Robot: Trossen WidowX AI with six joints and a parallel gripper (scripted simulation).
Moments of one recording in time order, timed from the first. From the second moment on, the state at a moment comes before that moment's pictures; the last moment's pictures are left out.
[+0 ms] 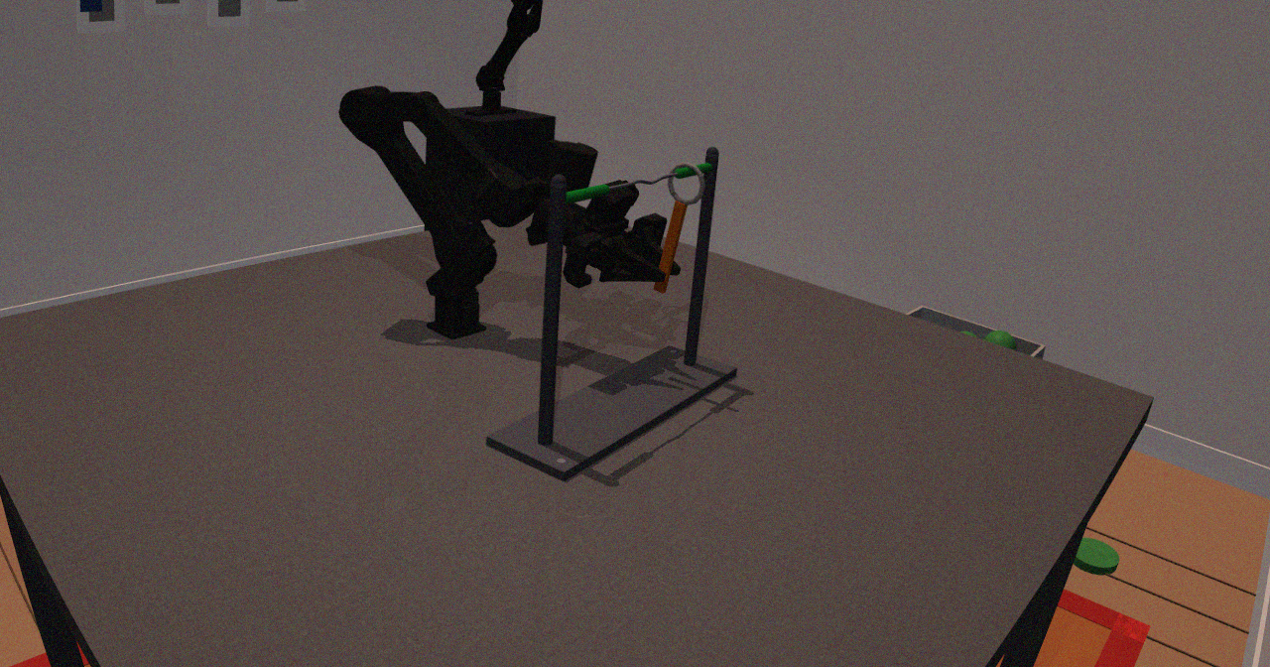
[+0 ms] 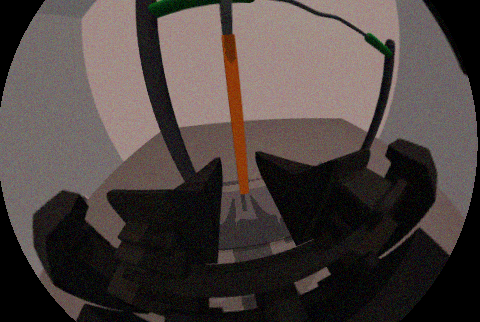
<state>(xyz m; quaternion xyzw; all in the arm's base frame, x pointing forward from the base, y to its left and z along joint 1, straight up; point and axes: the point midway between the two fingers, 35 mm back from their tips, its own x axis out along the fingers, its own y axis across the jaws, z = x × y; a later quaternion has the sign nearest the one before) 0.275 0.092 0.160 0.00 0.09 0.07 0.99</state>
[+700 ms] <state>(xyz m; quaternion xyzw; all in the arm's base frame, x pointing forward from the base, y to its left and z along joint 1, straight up) 0.243 0.086 0.164 0.00 0.09 0.07 0.99</state>
